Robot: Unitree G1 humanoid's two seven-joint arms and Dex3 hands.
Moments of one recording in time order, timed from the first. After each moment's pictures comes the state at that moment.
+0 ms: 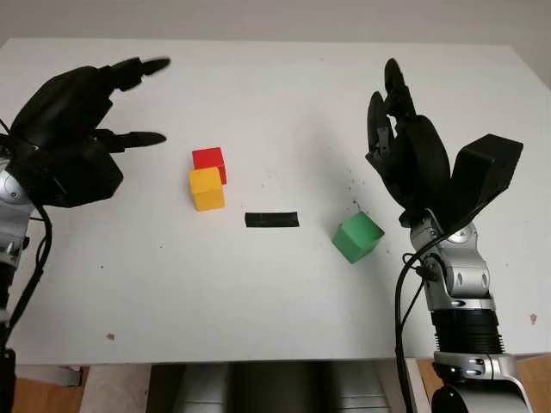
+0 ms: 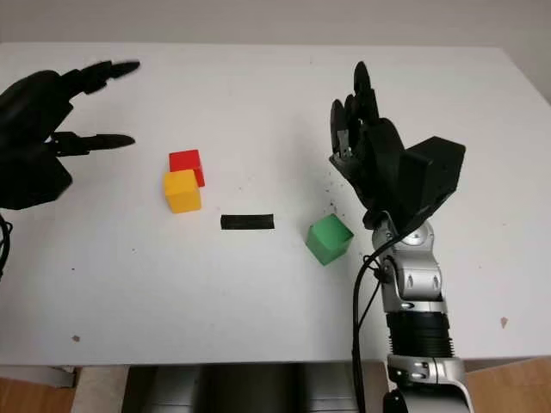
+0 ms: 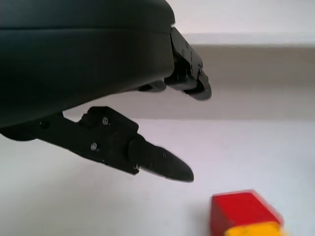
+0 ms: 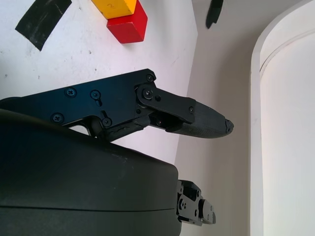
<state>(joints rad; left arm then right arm) -0.80 0.87 -0.12 0.57 0.66 -0.49 -0.11 -0.51 -0.19 -0.13 0.14 0.16 0.12 0.18</state>
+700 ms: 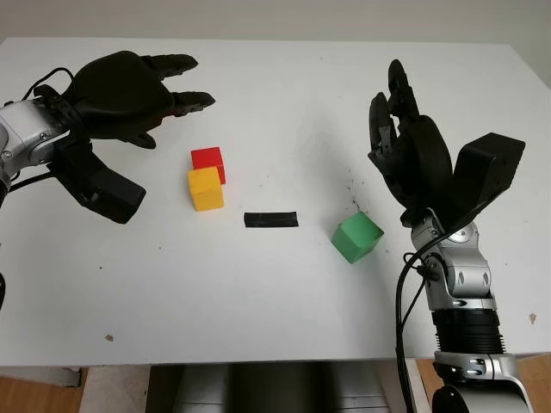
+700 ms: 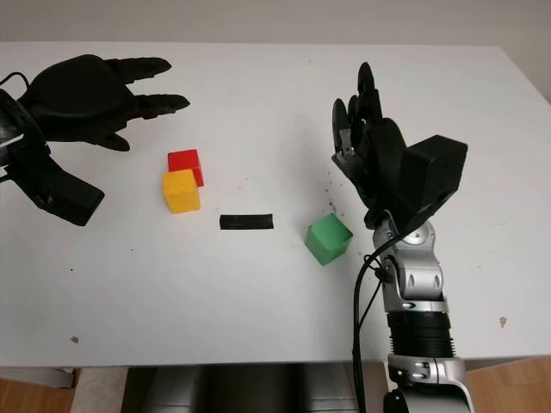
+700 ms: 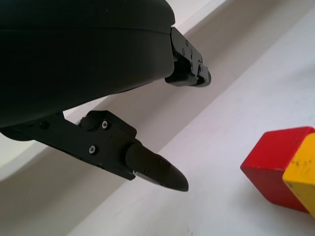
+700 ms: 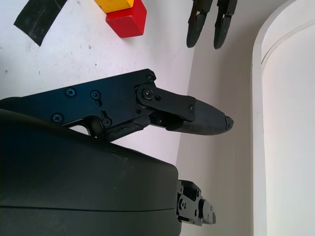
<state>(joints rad) -1.24 0.88 -0.62 0.93 1.29 -0.68 0.39 -0.51 -0.19 -0.13 0.13 0.17 0.14 0.15</state>
